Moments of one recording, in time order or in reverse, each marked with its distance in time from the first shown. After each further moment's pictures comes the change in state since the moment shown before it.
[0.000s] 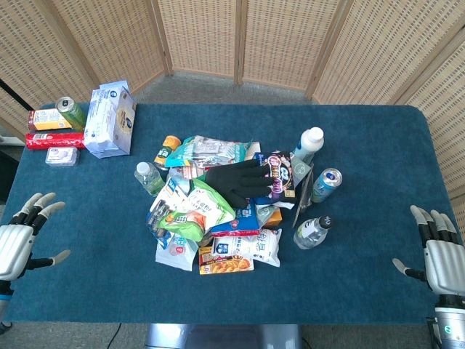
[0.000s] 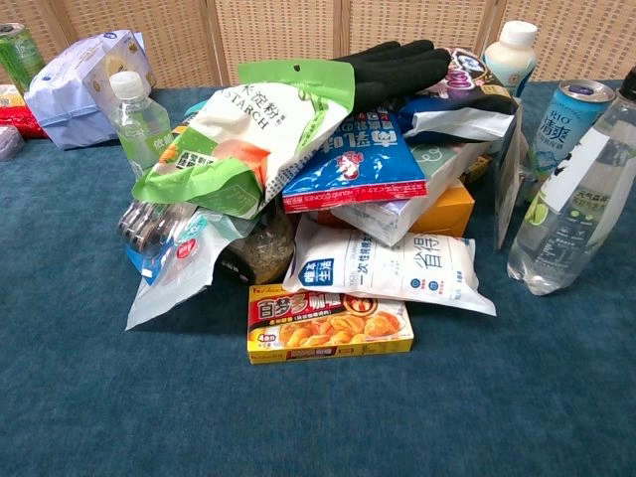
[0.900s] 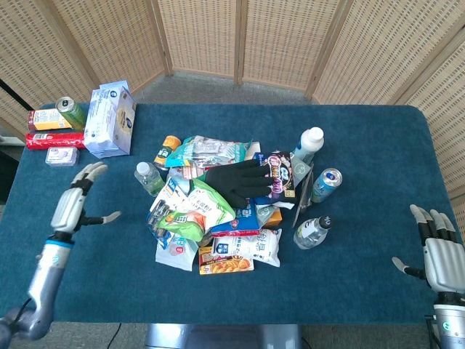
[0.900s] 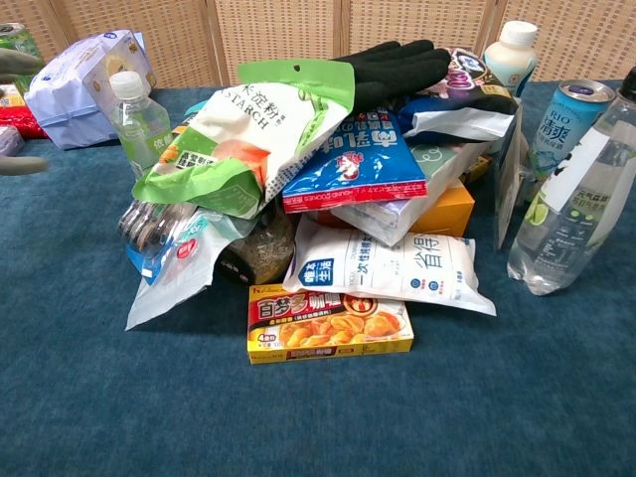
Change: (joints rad) left arm -0.253 -0.486 -0.176 0.511 -0.116 -0.210 -0.395; right arm 0.010 -0.008 0.009 0.013 0.026 -0.021 0.011
